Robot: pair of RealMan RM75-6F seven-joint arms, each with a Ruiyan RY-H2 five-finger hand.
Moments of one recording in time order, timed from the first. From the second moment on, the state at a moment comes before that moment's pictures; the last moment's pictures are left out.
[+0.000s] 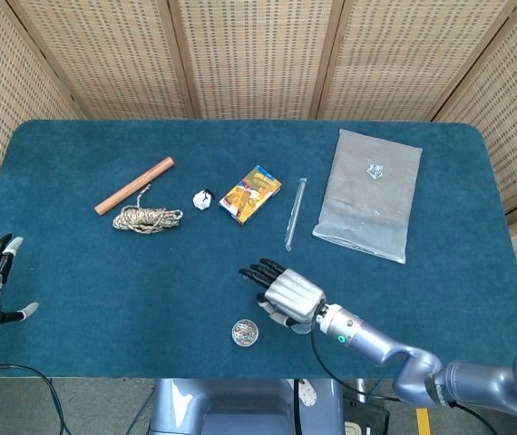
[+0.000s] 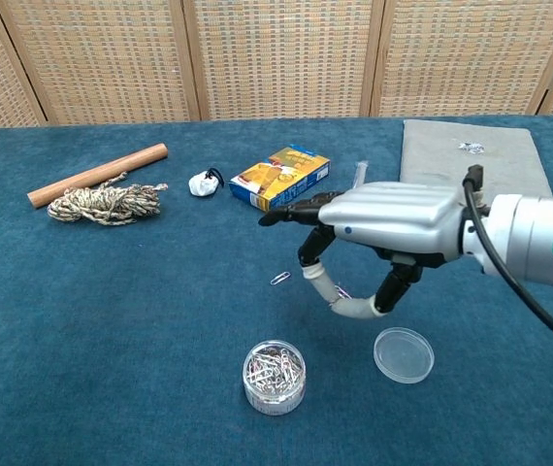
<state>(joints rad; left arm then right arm) -0.17 -1.13 -0.08 -1.62 1.34 1.36 0.11 0.84 -1.50 0.03 -1.50 -1.60 0.88 -0.05</state>
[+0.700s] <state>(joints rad) -0.17 -1.13 -0.08 -1.61 1.32 1.34 0.10 0.87 -1.62 0.05 -1.53 -1.49 0.80 -0.20</state>
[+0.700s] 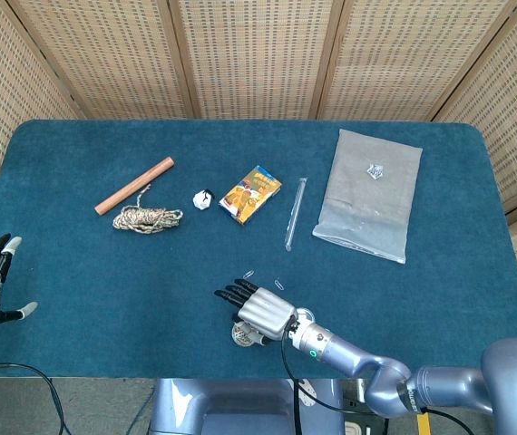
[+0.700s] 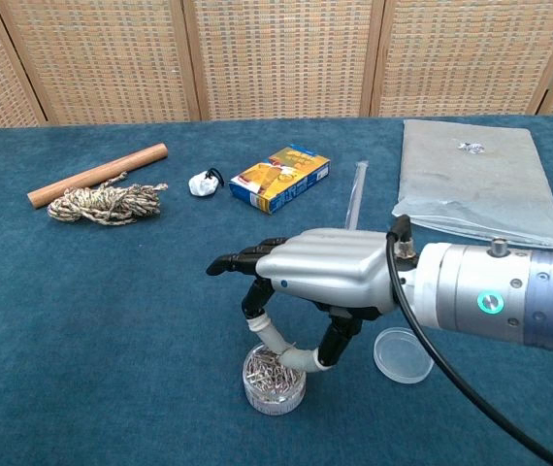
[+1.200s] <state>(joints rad) -0.17 -1.13 -0.08 -1.61 1.32 1.34 0.10 0.88 -1.62 0.05 -1.54 -1.47 0.78 -0.21</state>
